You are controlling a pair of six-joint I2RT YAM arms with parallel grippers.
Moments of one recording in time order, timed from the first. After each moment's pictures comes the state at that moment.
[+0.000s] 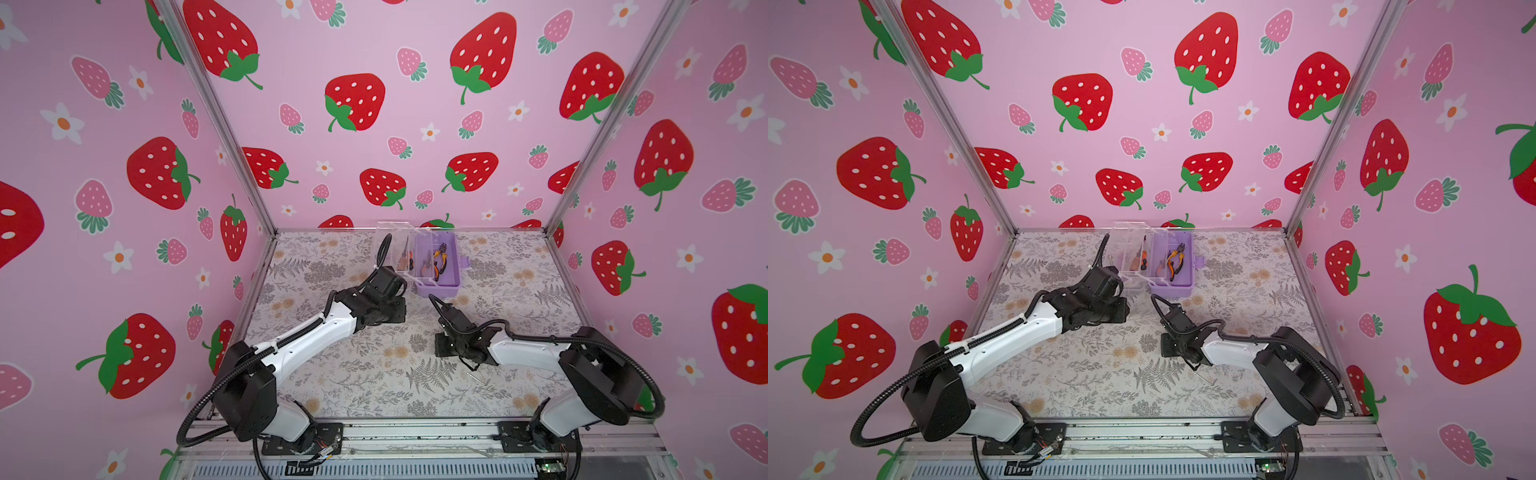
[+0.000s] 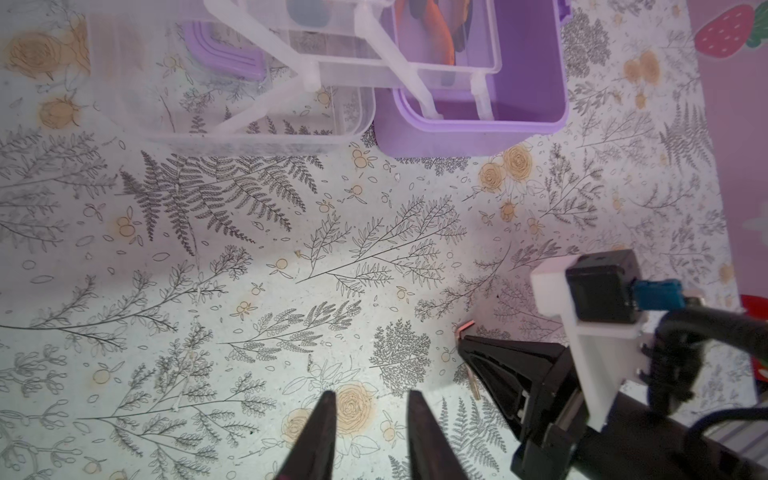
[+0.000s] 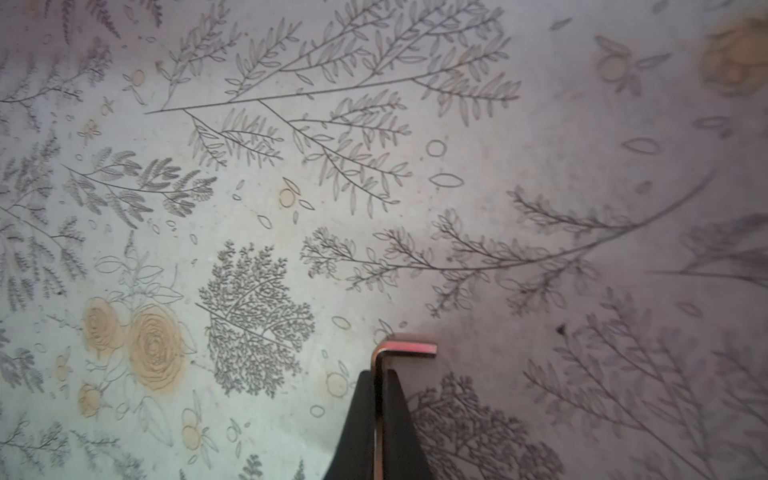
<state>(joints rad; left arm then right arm) -0.70 1.46 1.12 -0.61 -0.03 -0.57 0.91 1.57 0.69 -0.11 0.04 0.63</state>
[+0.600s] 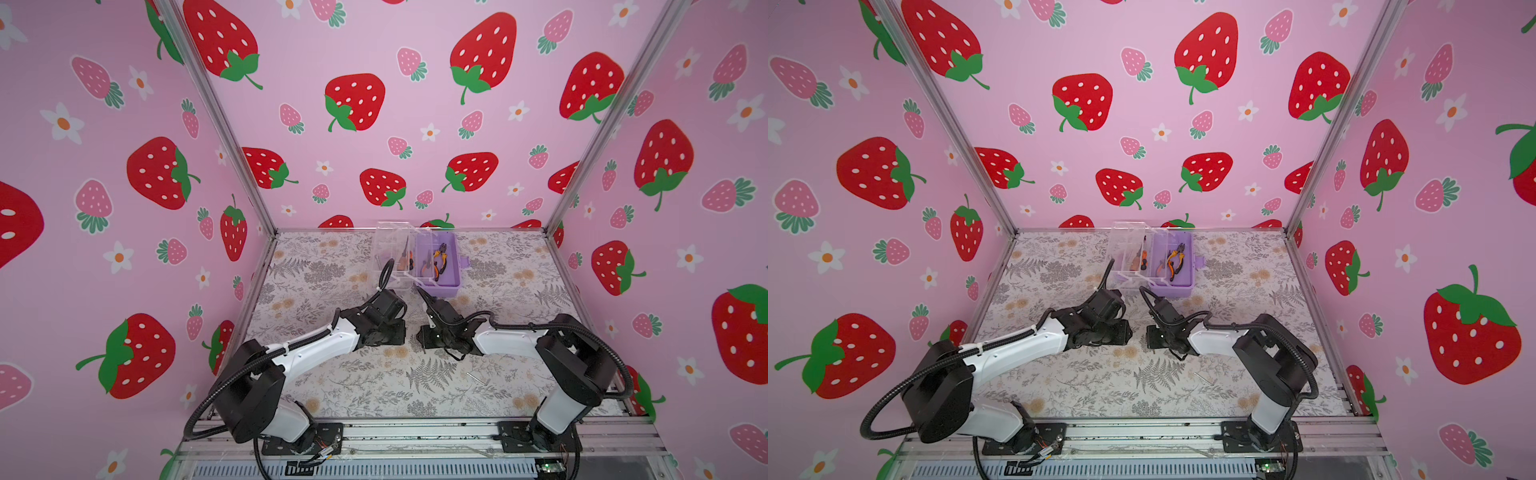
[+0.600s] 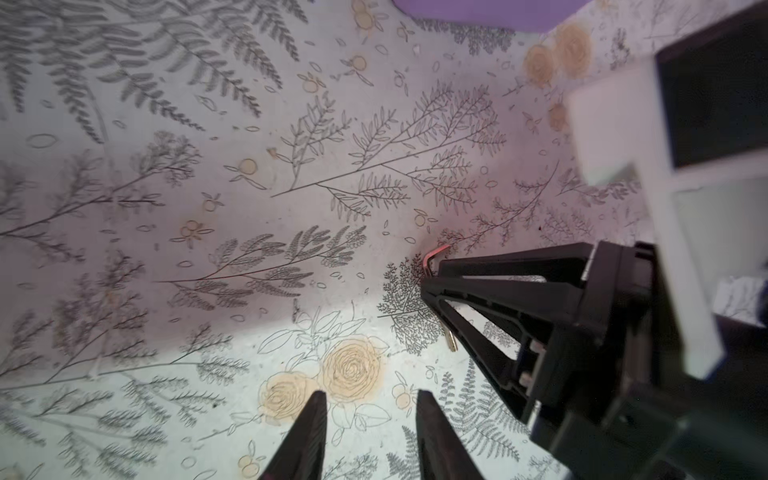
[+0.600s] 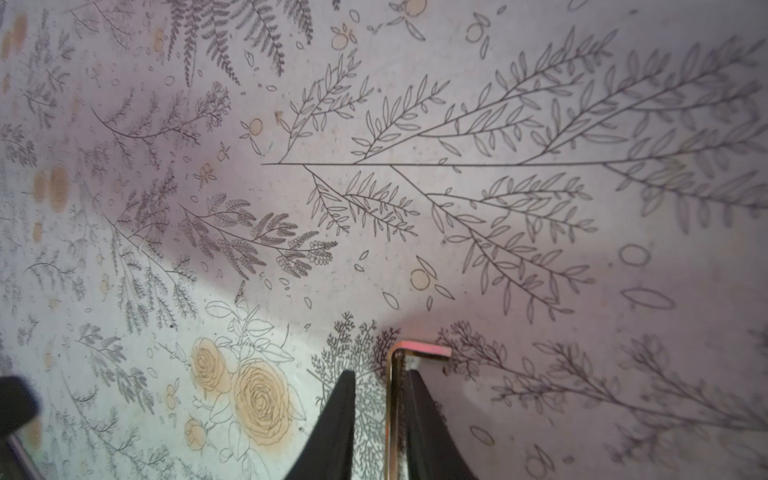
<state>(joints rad) -0.77 1.49 0.91 -0.47 0.04 -0.65 0.92 1.68 0.80 -0.03 -0.07 0.65</state>
